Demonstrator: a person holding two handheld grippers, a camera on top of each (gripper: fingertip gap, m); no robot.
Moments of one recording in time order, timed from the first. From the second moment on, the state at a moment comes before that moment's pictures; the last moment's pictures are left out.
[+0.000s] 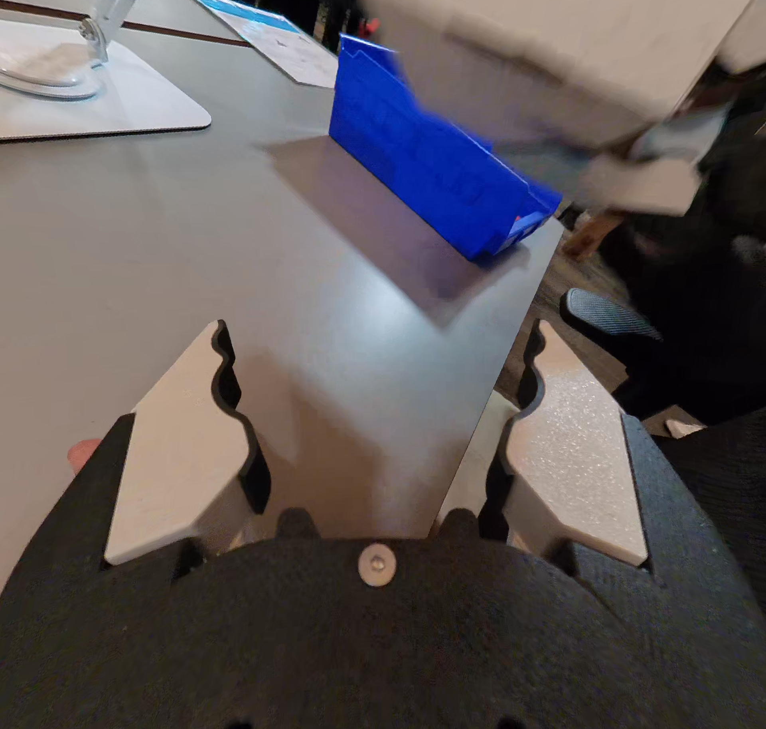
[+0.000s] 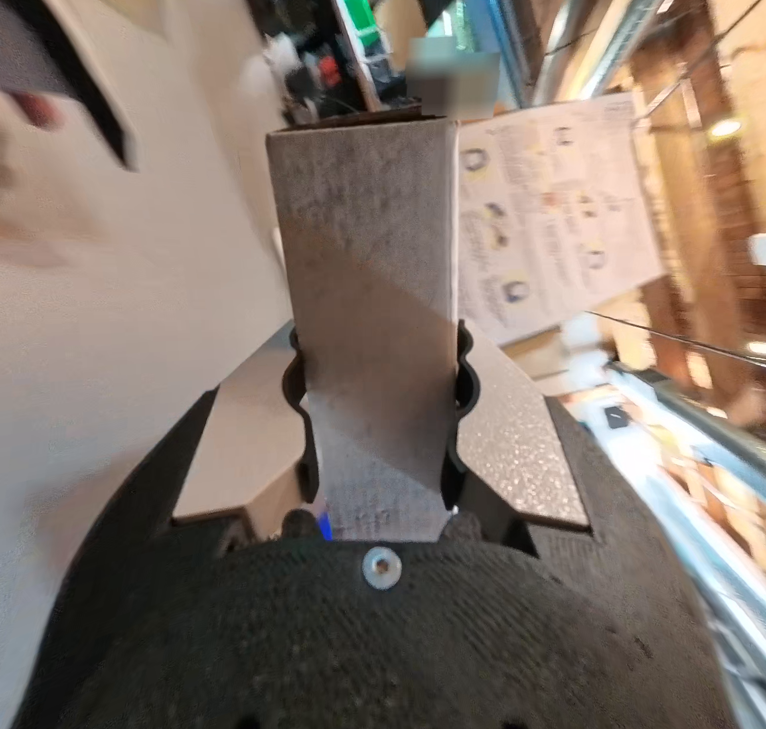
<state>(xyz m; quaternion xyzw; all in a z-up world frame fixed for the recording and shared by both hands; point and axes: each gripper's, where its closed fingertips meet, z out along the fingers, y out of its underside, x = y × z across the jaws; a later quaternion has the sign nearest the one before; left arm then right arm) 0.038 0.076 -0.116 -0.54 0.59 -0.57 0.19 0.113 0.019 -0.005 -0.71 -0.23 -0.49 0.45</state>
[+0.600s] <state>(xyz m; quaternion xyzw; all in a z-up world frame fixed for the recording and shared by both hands) 0.039 0.059 -0.131 -0.53 0.63 -0.53 0.20 0.397 -0.123 -0.084 -0.79 -0.25 -0.54 0.16</state>
